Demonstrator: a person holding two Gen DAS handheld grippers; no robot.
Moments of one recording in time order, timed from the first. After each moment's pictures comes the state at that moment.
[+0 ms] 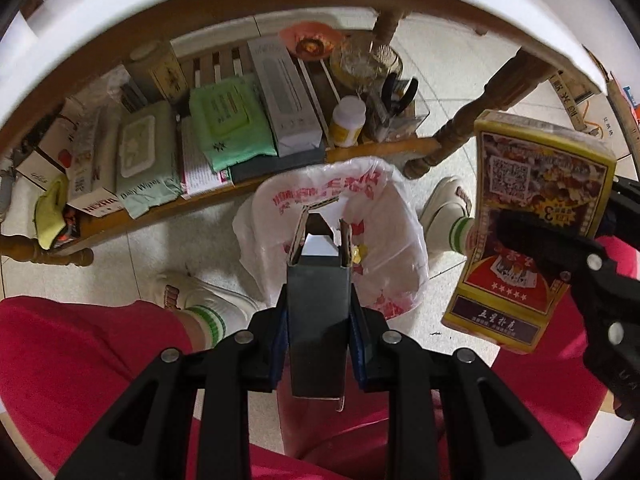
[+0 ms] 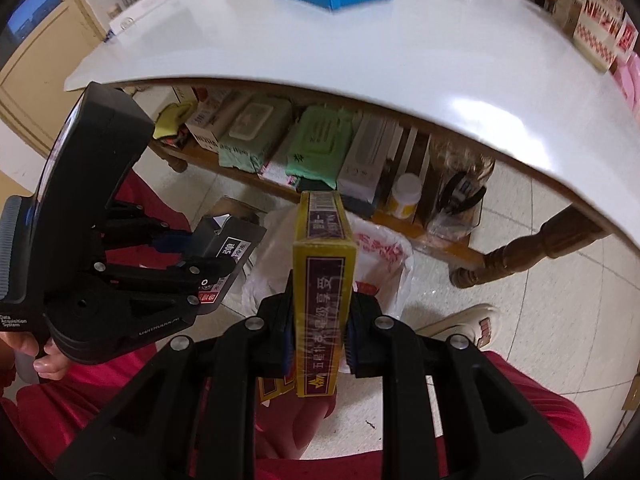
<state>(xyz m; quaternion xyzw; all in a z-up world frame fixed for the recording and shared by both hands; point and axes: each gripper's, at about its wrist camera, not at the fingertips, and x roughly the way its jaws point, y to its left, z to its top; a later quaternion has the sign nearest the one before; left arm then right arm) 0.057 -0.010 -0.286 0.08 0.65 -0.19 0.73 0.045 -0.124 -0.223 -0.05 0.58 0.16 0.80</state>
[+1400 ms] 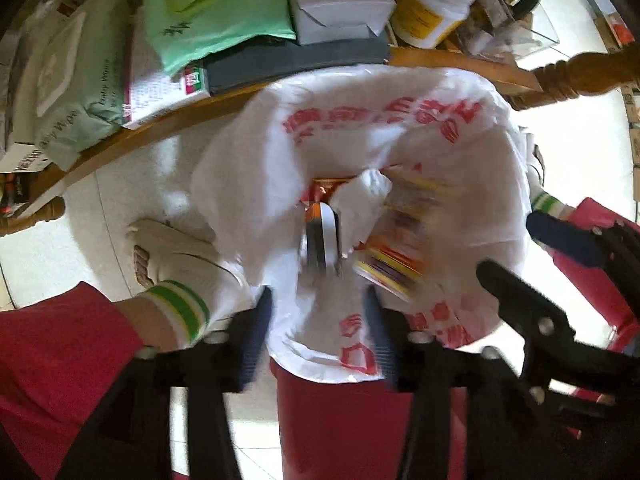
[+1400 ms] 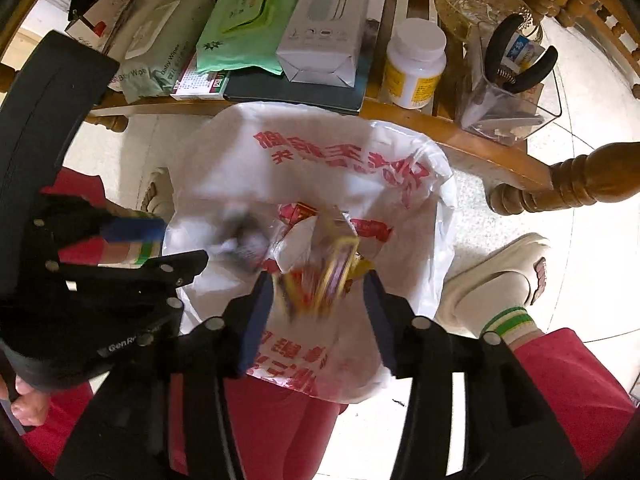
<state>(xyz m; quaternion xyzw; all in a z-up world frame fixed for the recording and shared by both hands) 0.109 -0.026 -0.447 0.10 0.77 -0.12 0.62 0.096 -0.135 -0.411 0.00 0.70 0.11 0.70</state>
